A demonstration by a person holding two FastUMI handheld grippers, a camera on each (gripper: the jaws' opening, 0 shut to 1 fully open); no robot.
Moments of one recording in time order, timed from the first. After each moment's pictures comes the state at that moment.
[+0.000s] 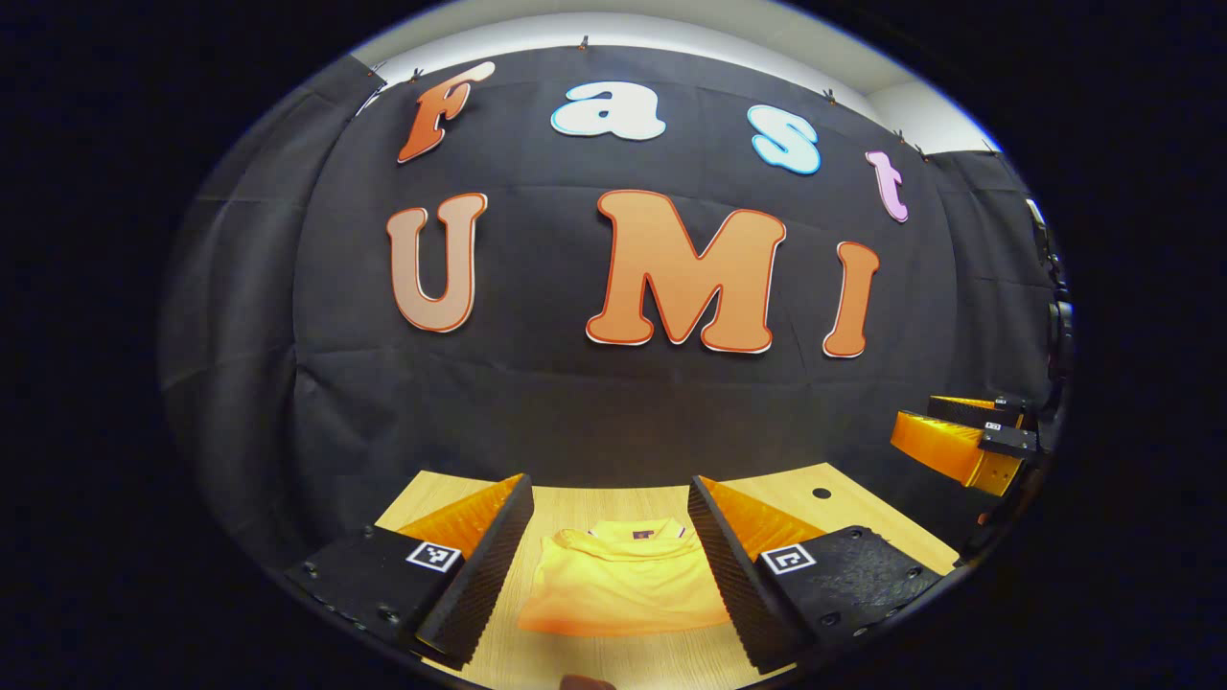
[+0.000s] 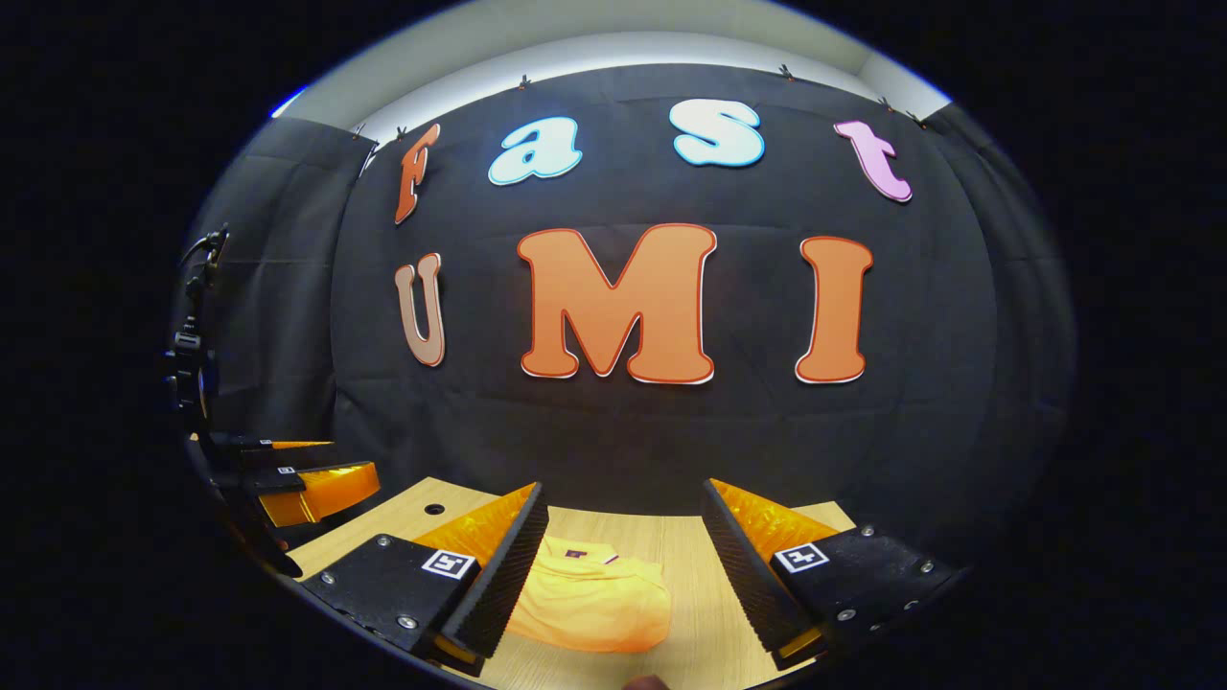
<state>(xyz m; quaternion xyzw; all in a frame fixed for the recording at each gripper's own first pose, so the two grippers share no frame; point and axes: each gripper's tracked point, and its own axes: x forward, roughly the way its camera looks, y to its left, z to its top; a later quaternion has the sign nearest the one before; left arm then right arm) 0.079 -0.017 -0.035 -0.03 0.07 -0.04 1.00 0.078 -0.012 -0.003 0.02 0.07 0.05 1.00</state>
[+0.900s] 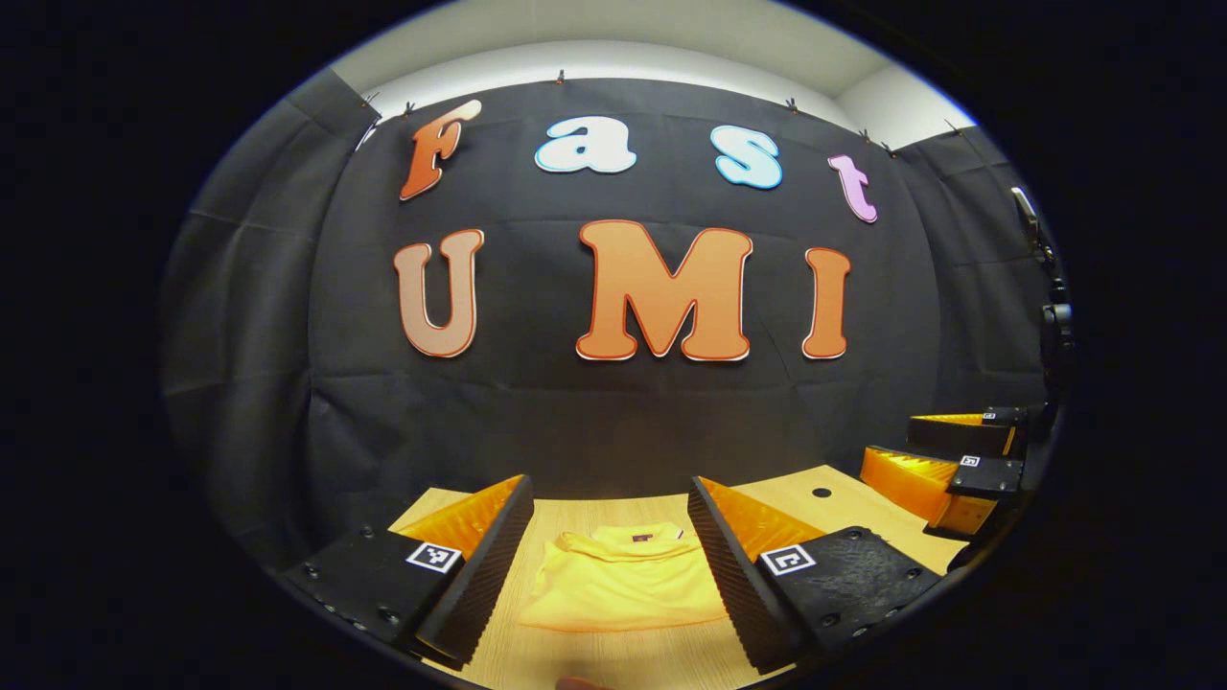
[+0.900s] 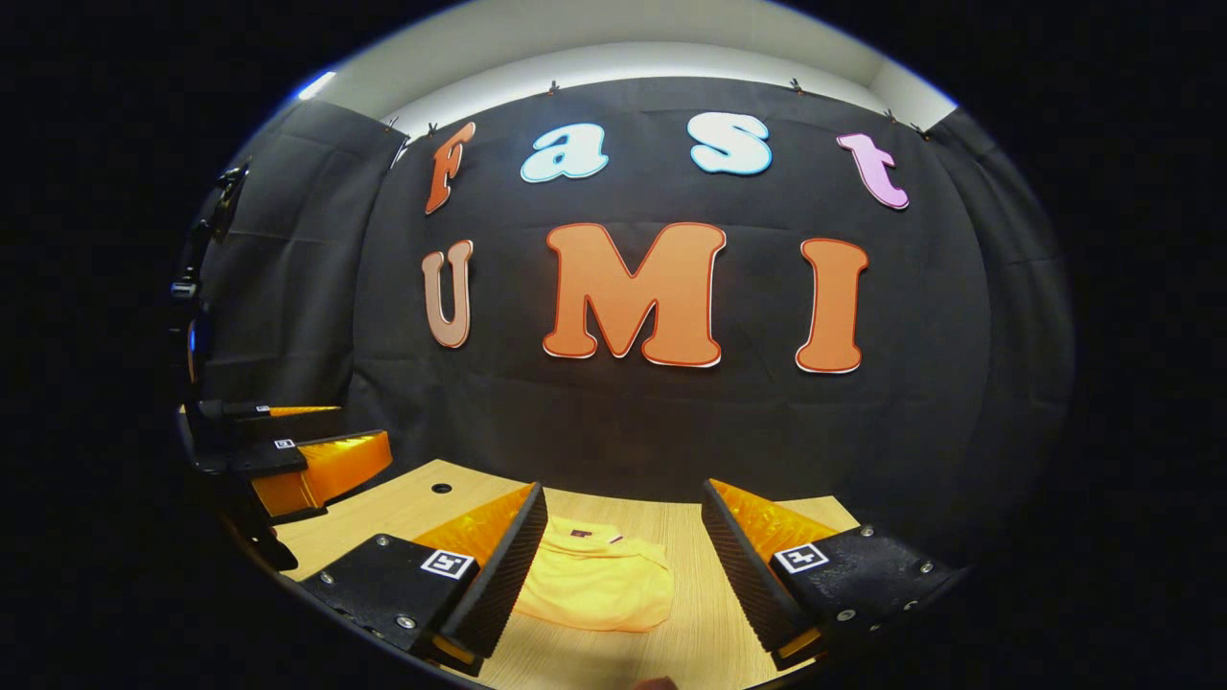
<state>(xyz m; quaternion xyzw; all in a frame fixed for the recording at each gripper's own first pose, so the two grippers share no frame) 0.045 -0.030 -0.045 0.00 0.02 -0.03 1.00 0.029 -0.004 -0.040 0.01 0.05 0.07 1.00</state>
